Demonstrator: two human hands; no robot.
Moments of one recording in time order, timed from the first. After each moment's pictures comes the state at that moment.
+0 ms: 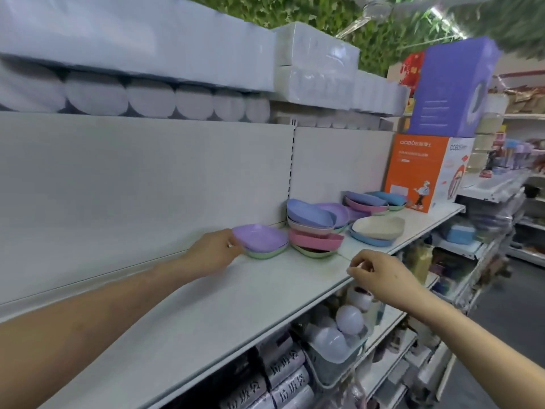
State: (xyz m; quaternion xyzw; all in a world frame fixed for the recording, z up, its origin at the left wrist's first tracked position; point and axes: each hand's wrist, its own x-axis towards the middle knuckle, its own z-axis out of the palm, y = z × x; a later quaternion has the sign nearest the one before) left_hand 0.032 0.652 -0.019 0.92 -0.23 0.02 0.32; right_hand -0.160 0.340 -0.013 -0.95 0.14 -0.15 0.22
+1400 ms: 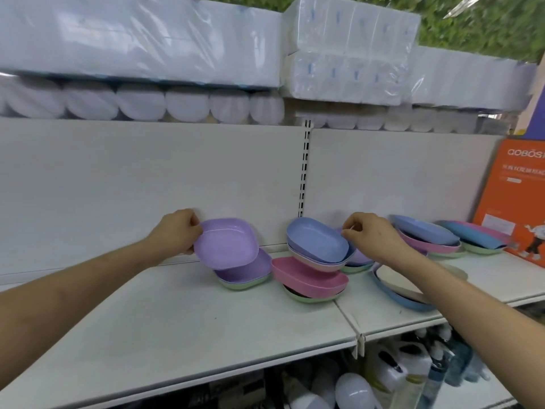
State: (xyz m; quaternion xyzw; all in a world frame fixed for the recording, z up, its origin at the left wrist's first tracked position) left_hand 0.062 0.612 0.023 0.93 0.03 0.14 0.35; right_hand 0.069 0.204 0.028 -0.95 -0.06 -0.16 0.25
